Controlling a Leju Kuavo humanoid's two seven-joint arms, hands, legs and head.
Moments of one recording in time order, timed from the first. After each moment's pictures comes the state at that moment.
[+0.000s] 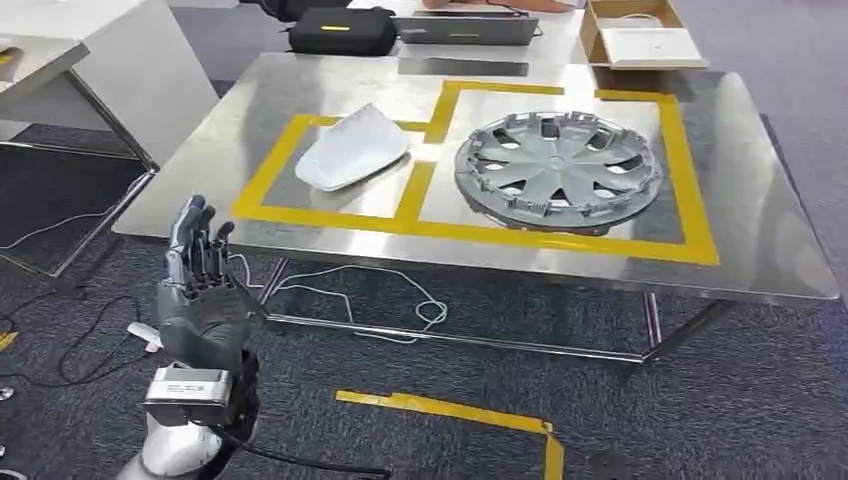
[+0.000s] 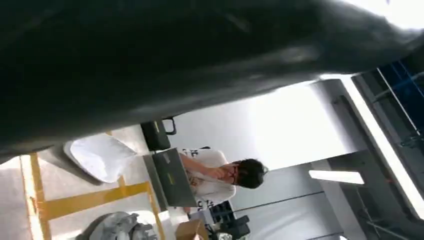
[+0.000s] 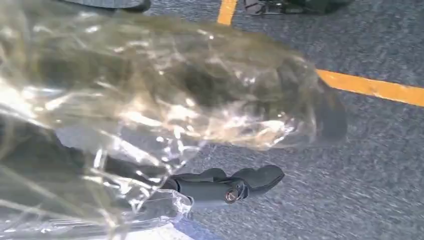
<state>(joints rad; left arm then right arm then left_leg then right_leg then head) 0.02 -0.01 -0.57 -1.56 -0.17 0.56 -0.51 -0.08 0.22 -0.66 -0.17 1.25 -0.20 -0.16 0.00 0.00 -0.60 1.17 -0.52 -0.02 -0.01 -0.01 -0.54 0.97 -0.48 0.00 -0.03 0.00</state>
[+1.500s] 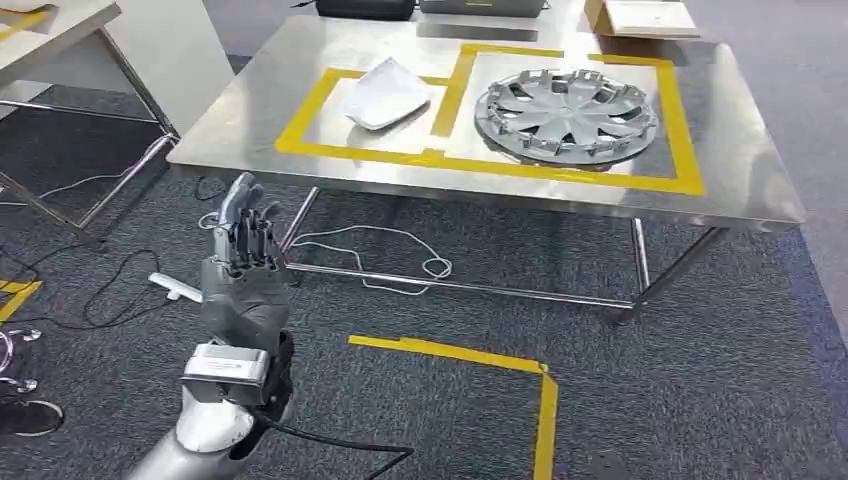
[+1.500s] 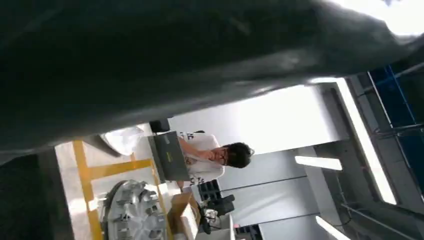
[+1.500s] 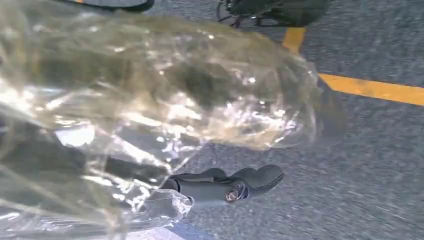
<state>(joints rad) -0.09 -0.06 -0.63 -1.48 -0.15 0.50 -0.49 -0.07 0.21 -0.66 -0.17 1.18 -0.19 -0.18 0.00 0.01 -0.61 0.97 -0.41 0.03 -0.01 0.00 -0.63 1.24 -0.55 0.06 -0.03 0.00</state>
